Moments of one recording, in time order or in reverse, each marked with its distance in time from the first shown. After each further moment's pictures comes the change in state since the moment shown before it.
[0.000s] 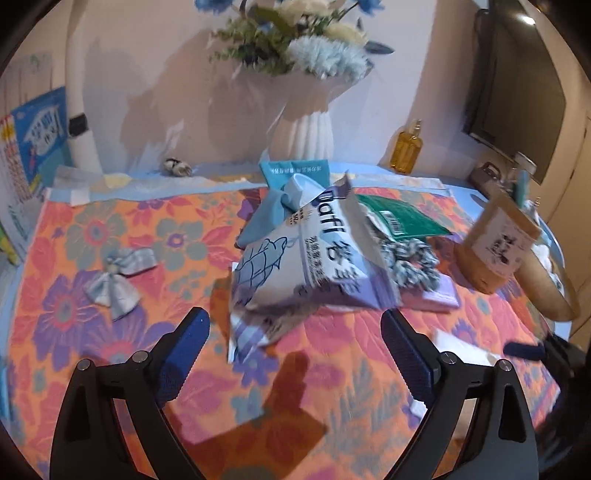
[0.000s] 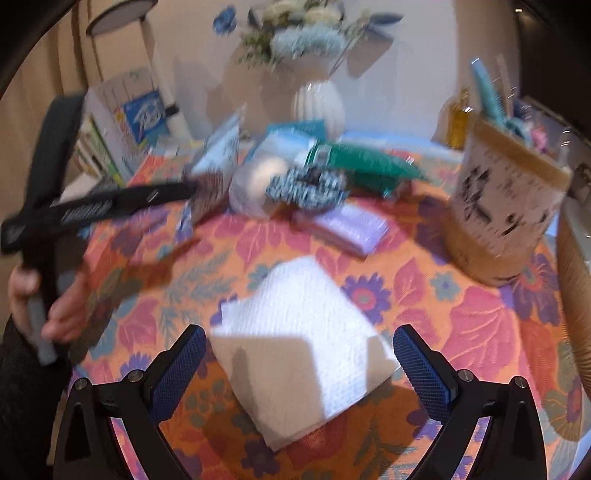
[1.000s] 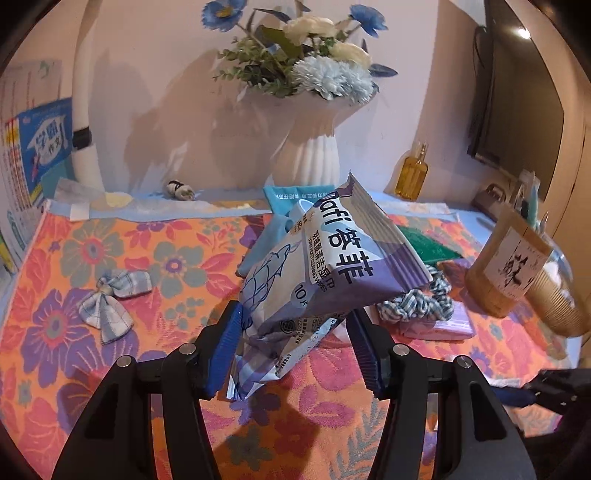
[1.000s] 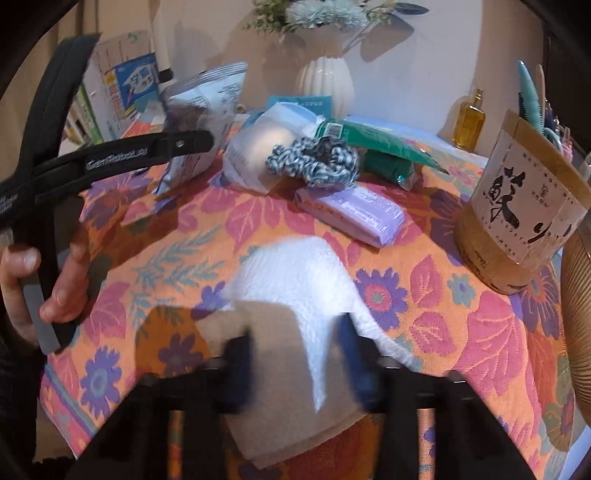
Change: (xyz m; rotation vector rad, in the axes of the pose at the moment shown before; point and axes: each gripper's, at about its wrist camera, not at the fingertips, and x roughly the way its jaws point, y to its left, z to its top) left arm 0.005 0.004 0.001 -0.020 -0.138 -0.008; right arm 0.022 0.012 0.008 -0.014 0.031 -0.108
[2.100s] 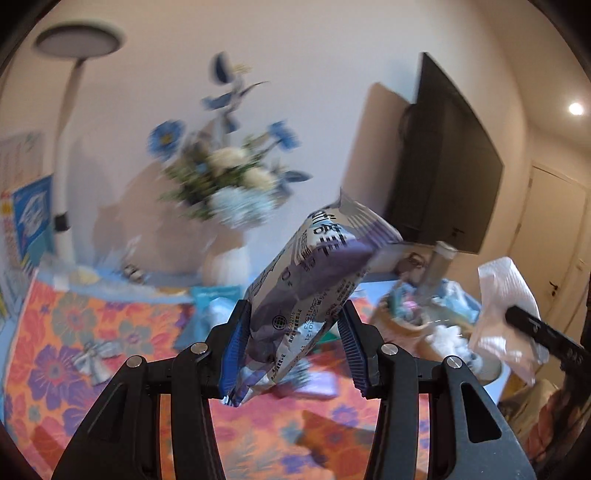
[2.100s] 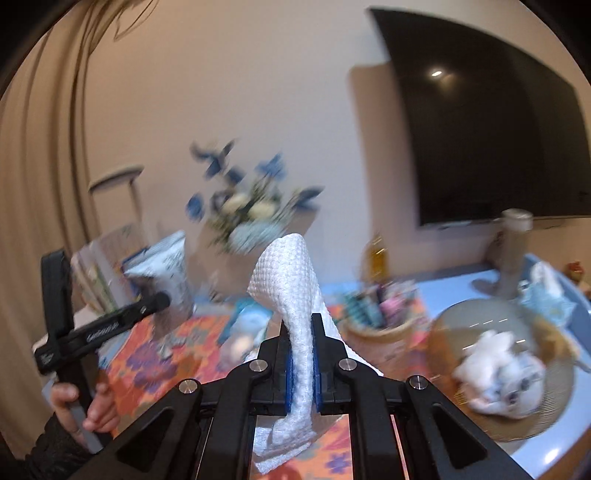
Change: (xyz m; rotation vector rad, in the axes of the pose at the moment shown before) left arm -0.120 -0.071 0.055 0.022 -0.241 -0.216; right arm -0.231 -0.079 0.004 0.254 -0.605 -0.062
